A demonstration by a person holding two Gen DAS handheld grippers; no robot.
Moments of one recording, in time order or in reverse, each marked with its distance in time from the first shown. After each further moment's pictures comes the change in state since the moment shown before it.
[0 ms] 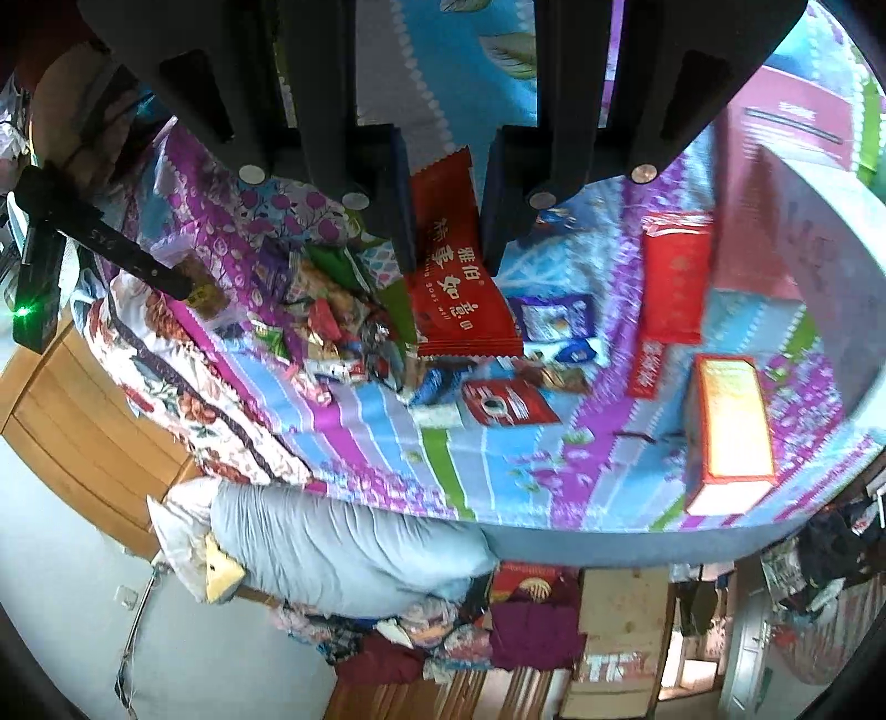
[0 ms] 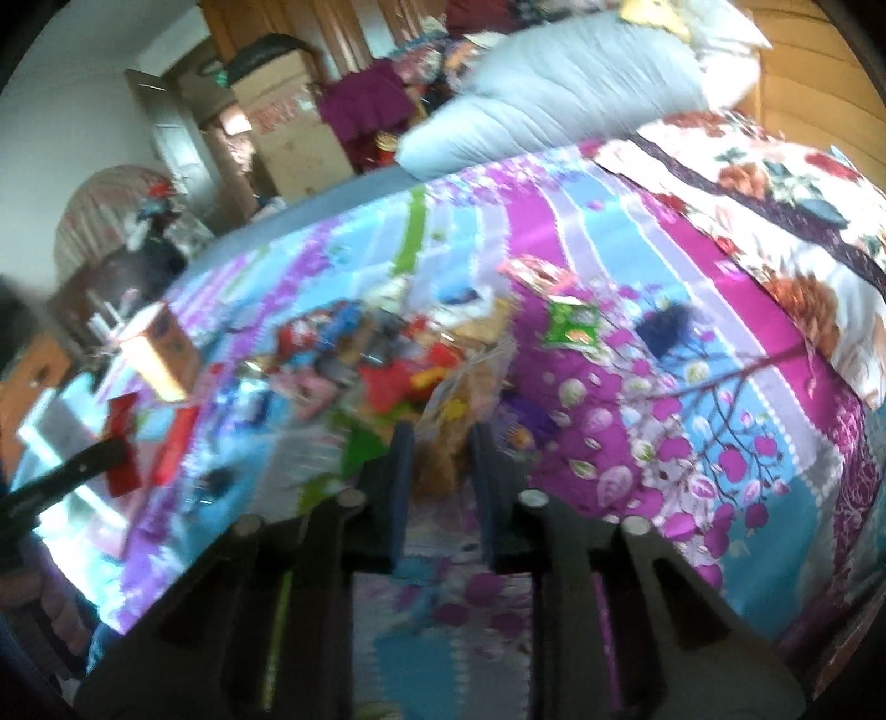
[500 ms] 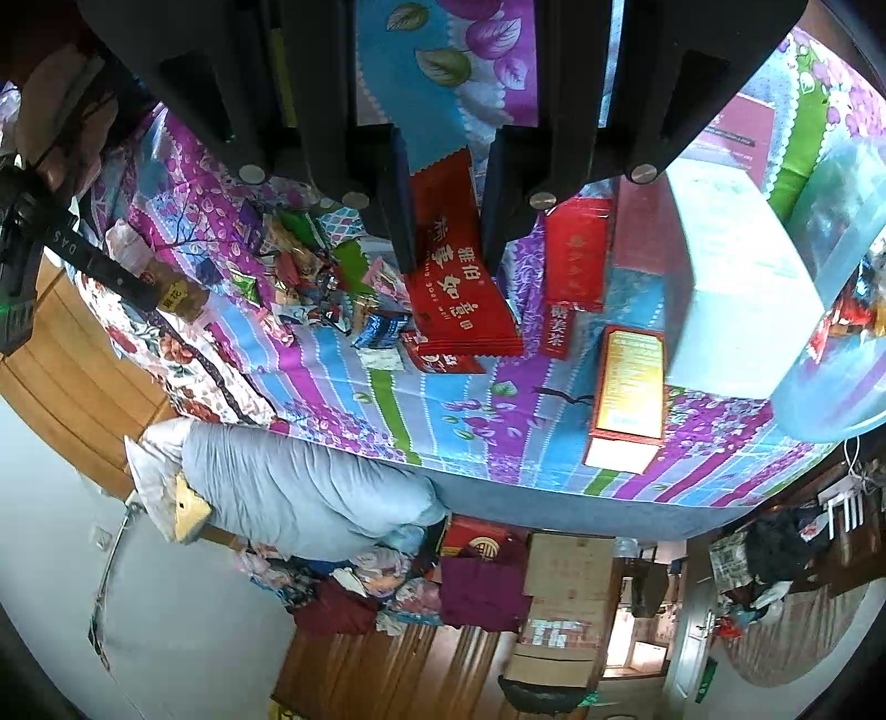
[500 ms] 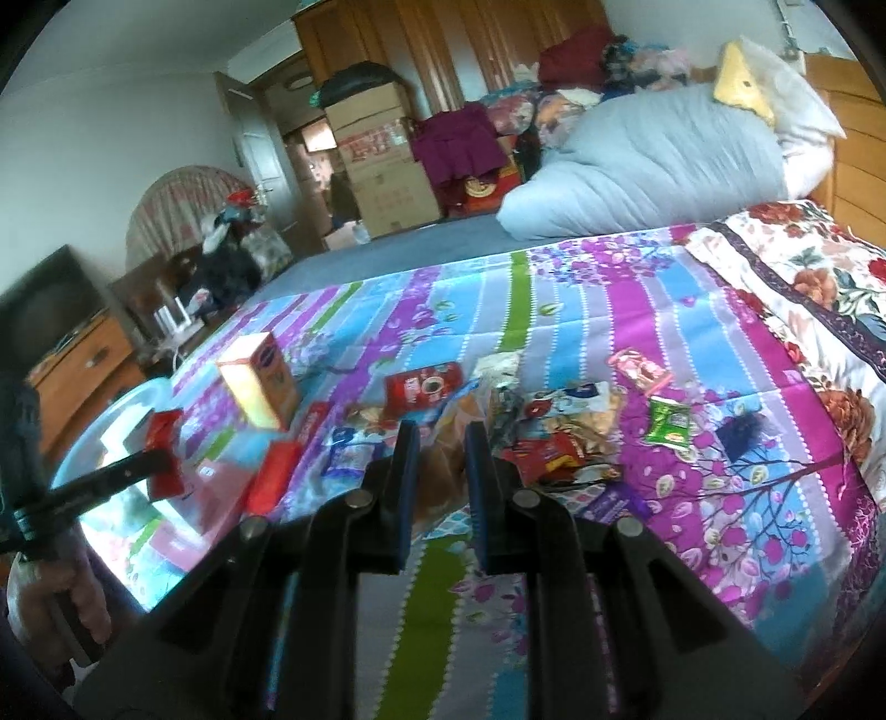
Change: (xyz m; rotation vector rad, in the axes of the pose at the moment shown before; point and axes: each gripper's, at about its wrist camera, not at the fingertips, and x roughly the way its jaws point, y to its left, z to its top) left arm -0.063 0.049 0.008 -0.083 -0.107 0.067; right arm -0.024 0.070 0.029 -0.133 -0.084 0.130
